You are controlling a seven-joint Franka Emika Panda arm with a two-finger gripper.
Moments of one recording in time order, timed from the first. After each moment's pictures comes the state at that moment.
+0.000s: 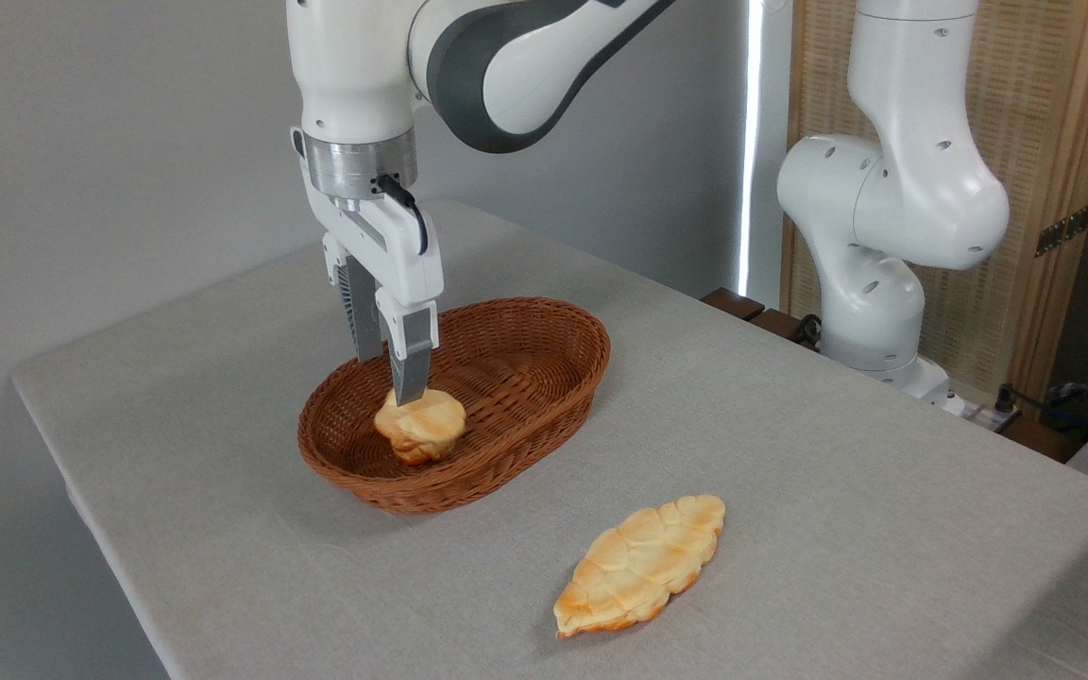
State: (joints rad) arm -0.01 -0.08 -0.28 -2.03 -0.13 2.07 0.64
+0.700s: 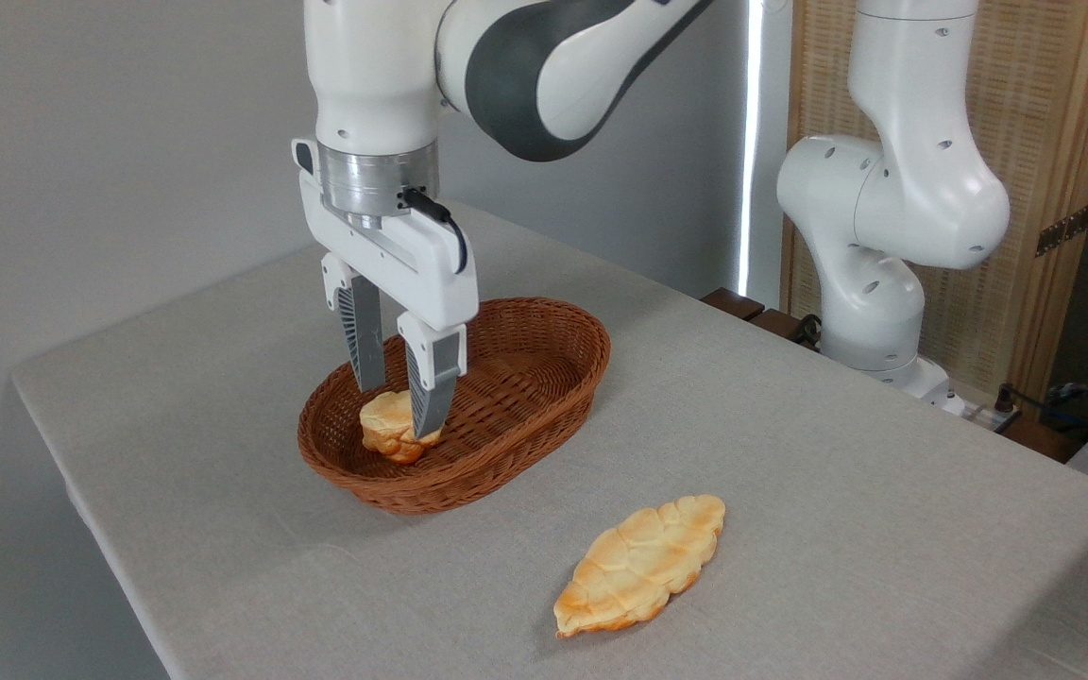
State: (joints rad) arm 0.01 -0.09 -0.16 -2.01 -0.12 2.07 0.64
